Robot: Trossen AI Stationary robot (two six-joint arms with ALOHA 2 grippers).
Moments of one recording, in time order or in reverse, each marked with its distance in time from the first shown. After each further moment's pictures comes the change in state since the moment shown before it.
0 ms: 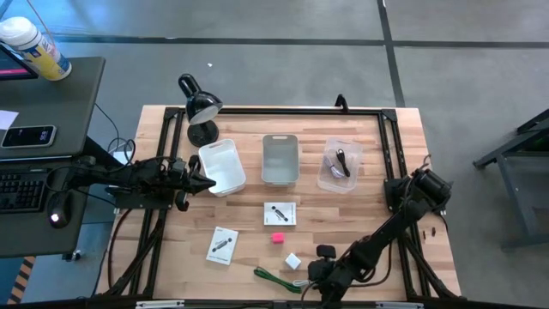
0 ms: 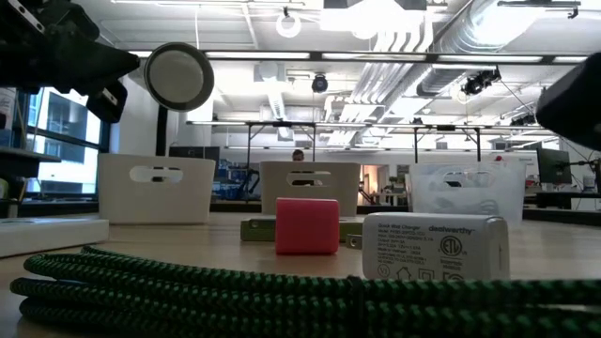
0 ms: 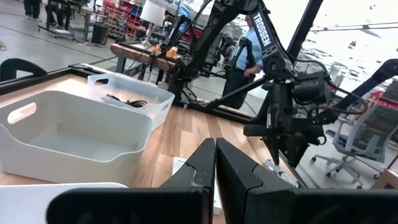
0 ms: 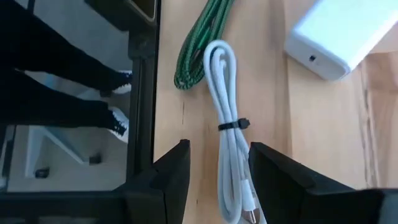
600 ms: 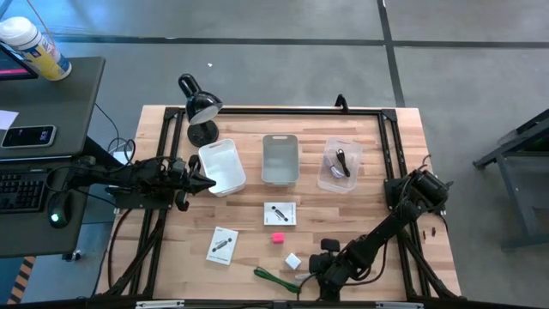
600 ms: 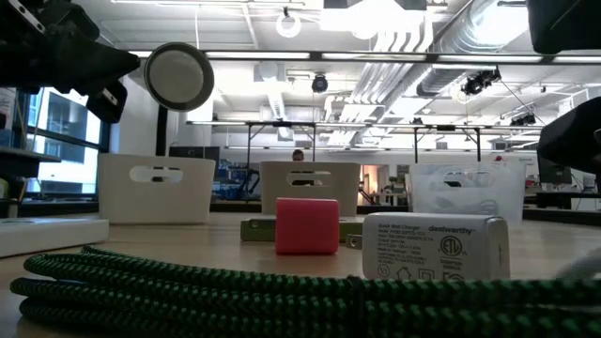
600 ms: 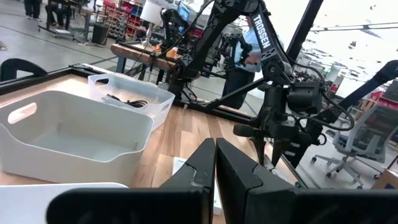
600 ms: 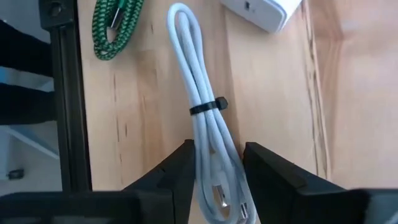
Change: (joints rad) left arm 0.000 0.000 0.000 0.000 -0.003 0.000; right arm -0.026 0.026 0.004 -0.154 0.000 0.076
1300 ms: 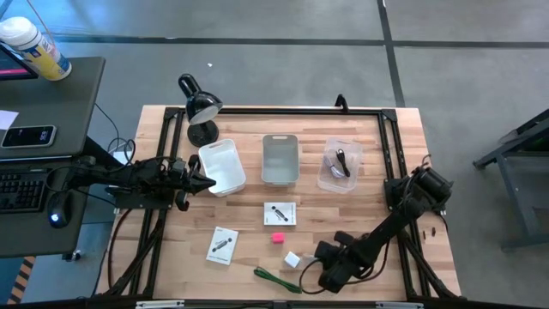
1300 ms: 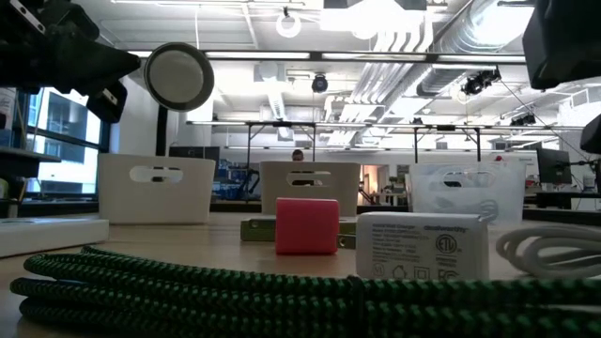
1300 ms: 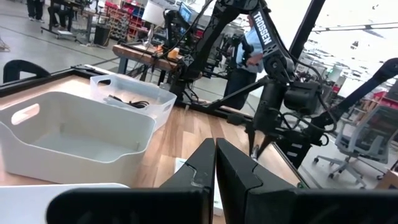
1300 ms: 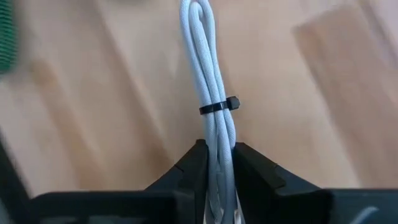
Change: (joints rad) left arm 0.000 0.000 0.000 0.001 -0.005 0.007; right arm 0.000 -0.042 -0.004 -0.234 0.057 0.325
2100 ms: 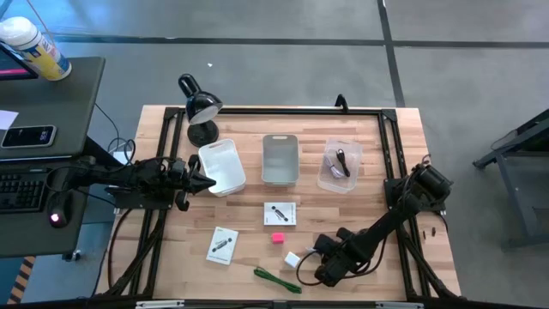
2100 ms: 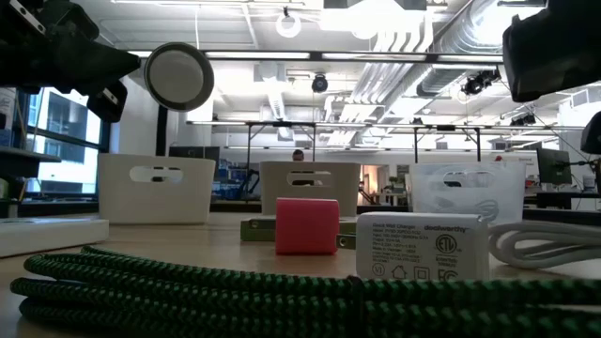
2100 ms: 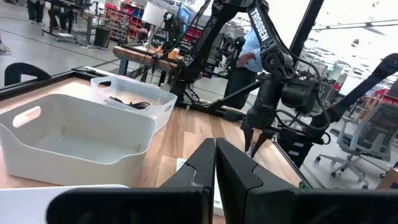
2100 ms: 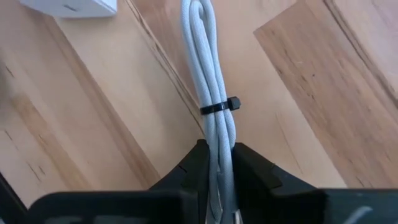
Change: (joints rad) left arm 0.000 0.000 0.000 0.001 0.000 0.011; right arm -0.042 -0.018 0.000 -0.023 -0.048 0.110
